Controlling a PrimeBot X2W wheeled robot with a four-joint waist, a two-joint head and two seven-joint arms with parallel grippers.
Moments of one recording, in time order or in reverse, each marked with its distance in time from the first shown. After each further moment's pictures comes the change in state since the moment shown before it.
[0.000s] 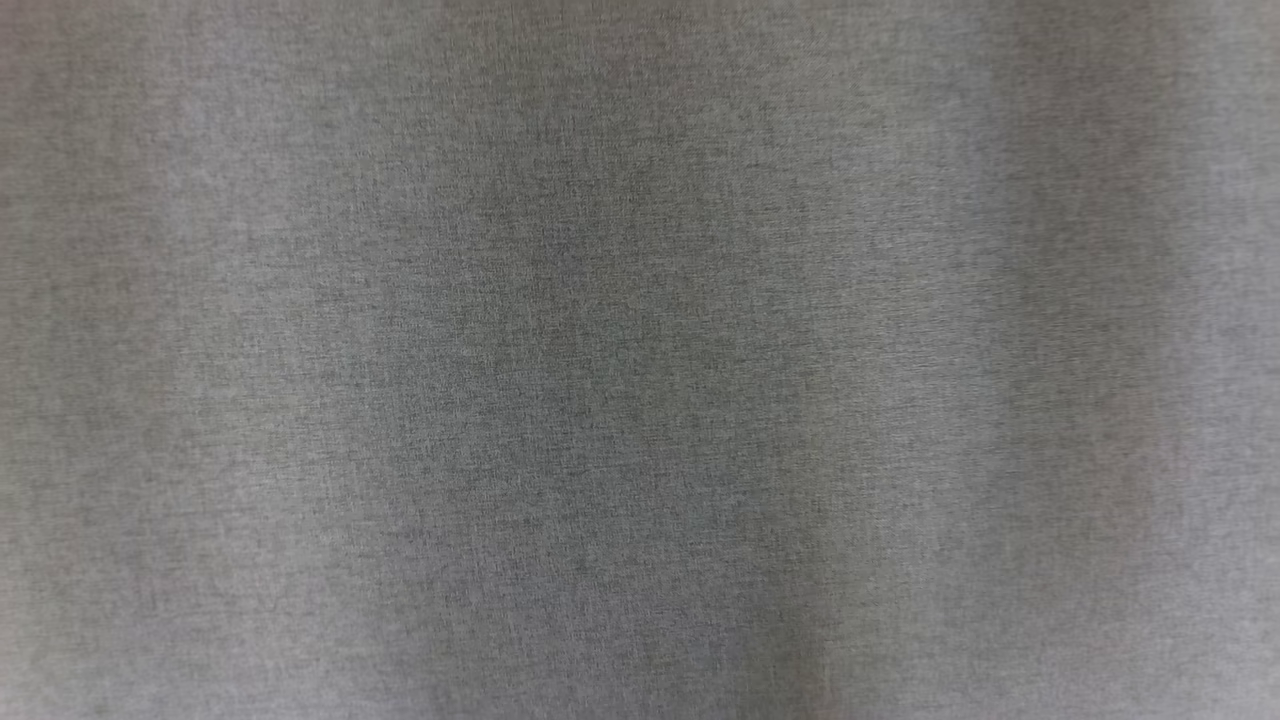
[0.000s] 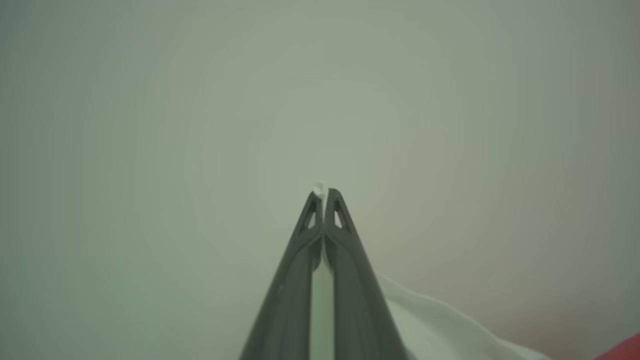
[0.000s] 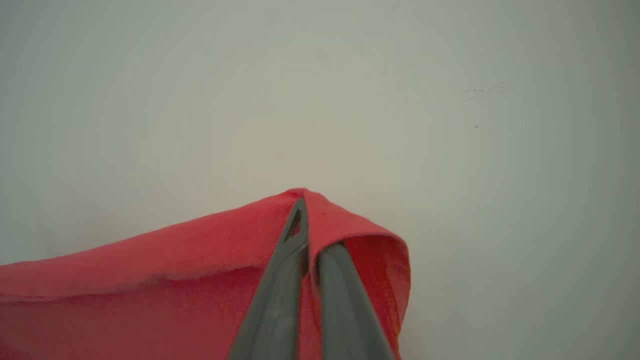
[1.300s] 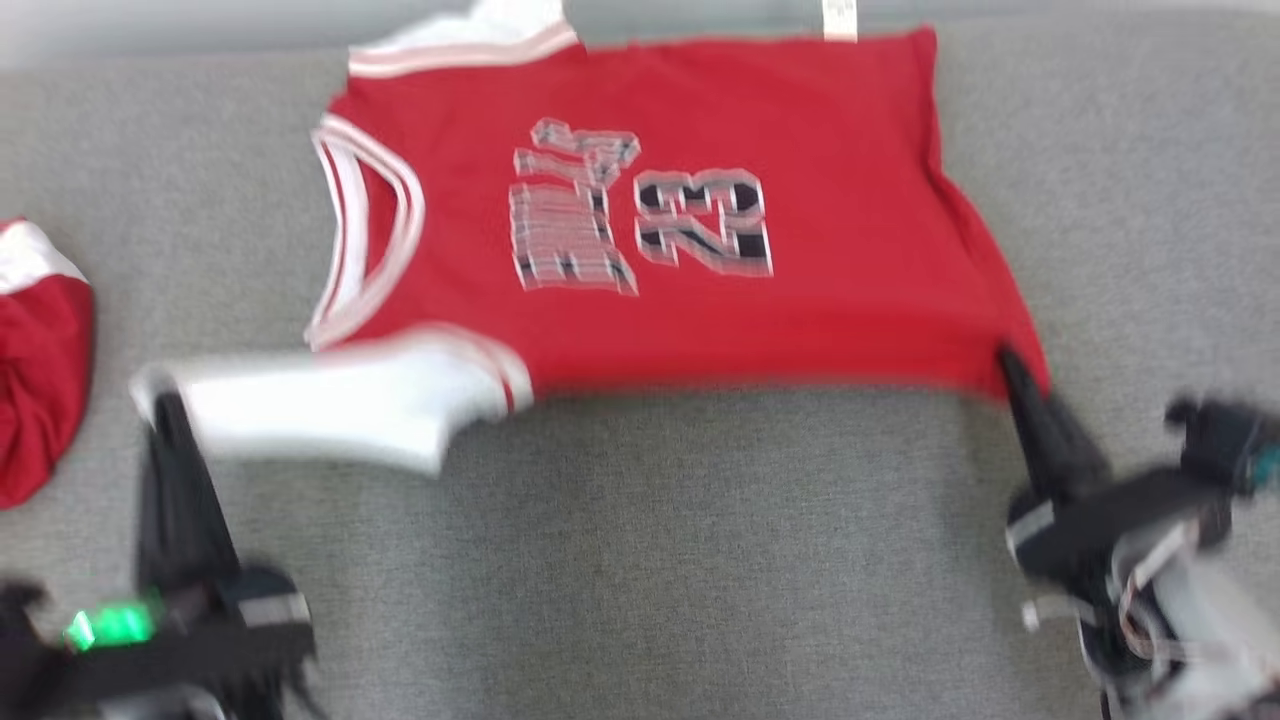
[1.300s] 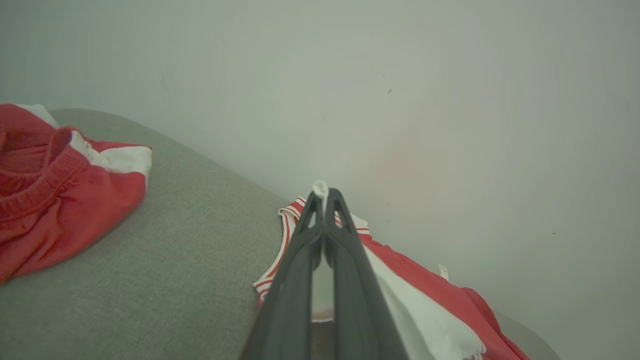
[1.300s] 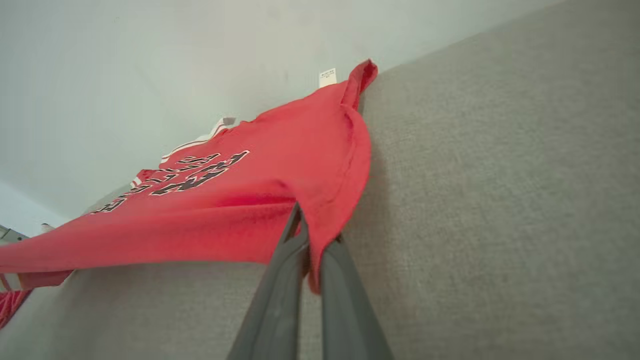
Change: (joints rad) left arm 2.065 -0.058 0.211 -1.287 -0.261 0.291 -0.096; right arm 1.628 -0.163 0.095 -0.712 0.341 0.000 -0.081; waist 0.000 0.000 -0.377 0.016
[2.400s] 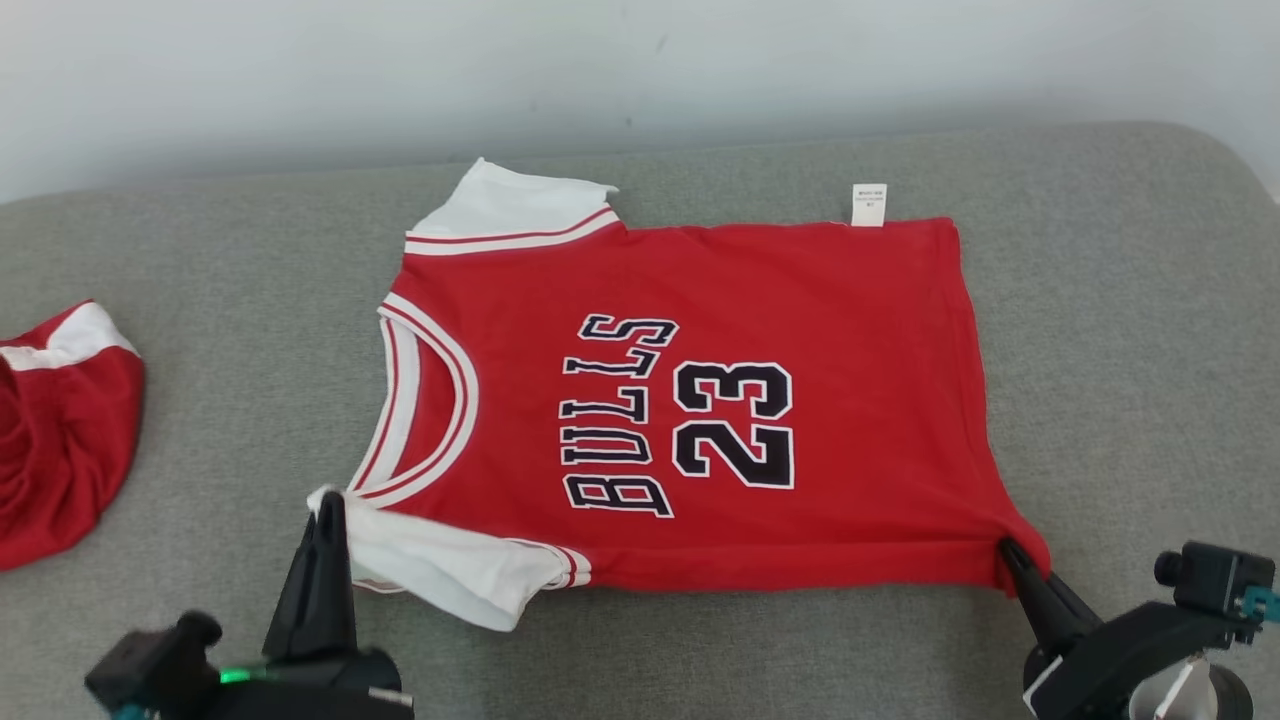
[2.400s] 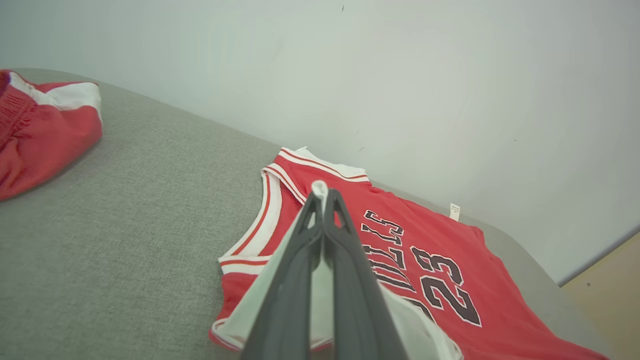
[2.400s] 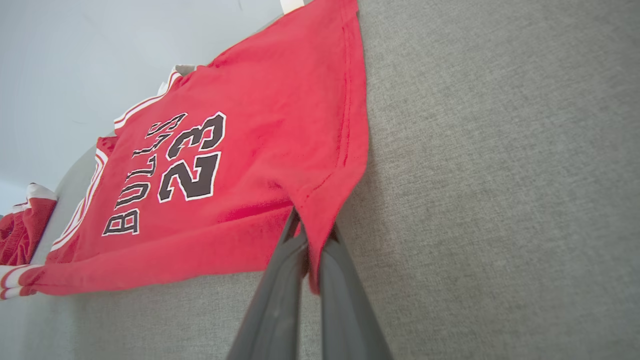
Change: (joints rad) left arm 0.121 -0.048 -0.076 0.162 0.145 -0.141 0.061; right arm 0.376 0.172 -0.308 -0.212 -0.174 0.000 0.395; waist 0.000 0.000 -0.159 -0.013
